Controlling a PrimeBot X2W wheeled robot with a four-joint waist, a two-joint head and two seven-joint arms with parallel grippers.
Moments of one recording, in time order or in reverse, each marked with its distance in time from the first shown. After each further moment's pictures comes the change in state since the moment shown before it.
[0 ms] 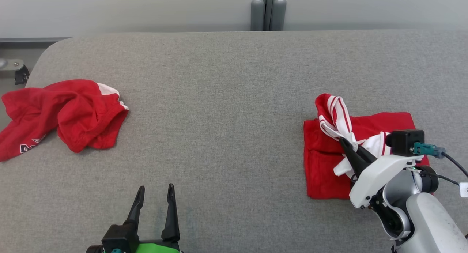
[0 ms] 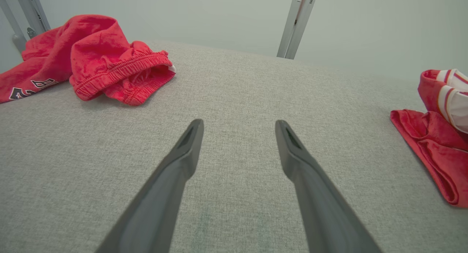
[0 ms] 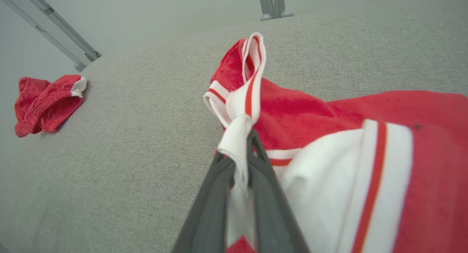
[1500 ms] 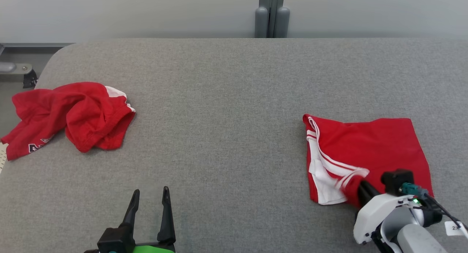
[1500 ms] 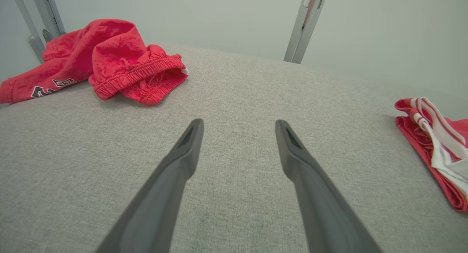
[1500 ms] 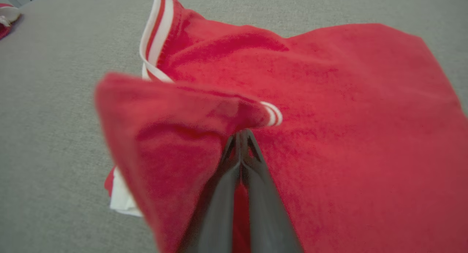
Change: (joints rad) left arm 0.011 0.000 0.017 0.002 -0.003 0.010 0.000; right arm 0.036 -0.029 0.049 0.298 -0.176 0.001 -0.280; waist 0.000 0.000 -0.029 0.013
